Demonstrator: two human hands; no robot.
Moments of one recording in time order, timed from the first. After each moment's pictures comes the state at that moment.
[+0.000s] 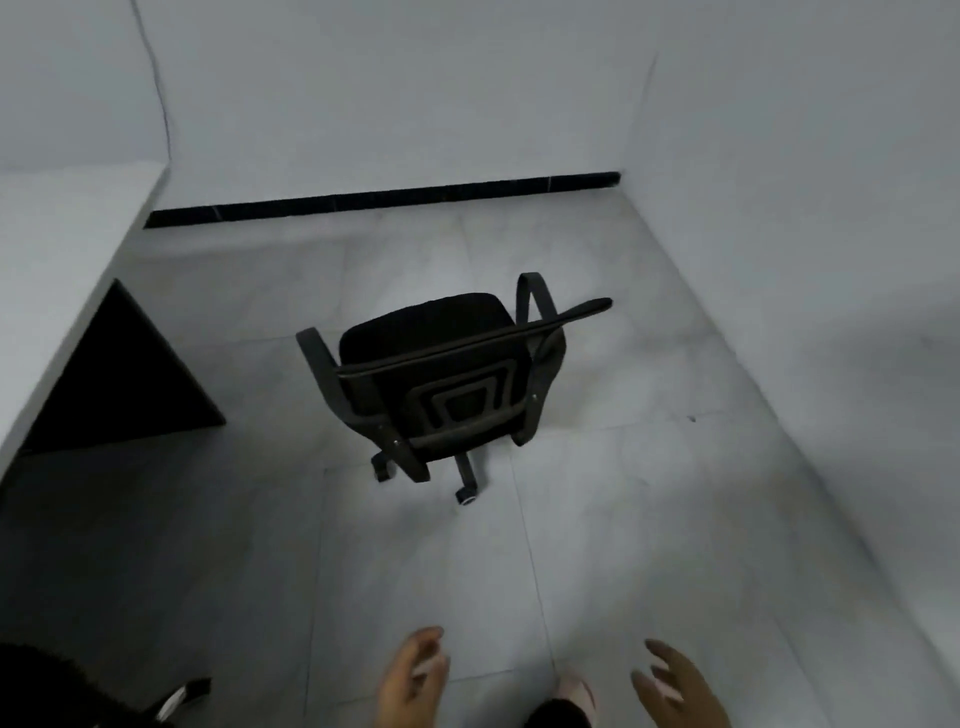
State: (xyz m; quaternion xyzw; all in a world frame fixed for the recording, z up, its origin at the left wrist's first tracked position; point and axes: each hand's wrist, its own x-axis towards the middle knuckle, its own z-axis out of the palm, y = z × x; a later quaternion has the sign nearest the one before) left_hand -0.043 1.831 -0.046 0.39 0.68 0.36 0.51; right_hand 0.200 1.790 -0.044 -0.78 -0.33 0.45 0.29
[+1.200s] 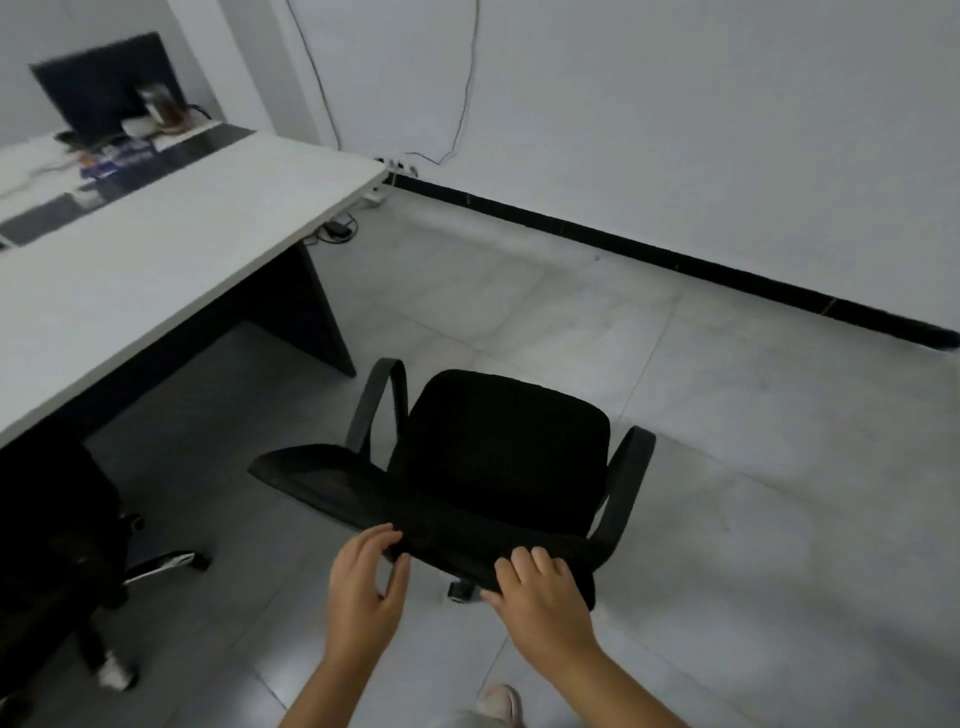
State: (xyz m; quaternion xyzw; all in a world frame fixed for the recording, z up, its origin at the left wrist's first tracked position) left_hand 0.143 2.153 0.012 0.36 0.87 0.32 0.08; right_hand 0.289 2.260 -0.019 -0.28 -0.95 0.00 0.13
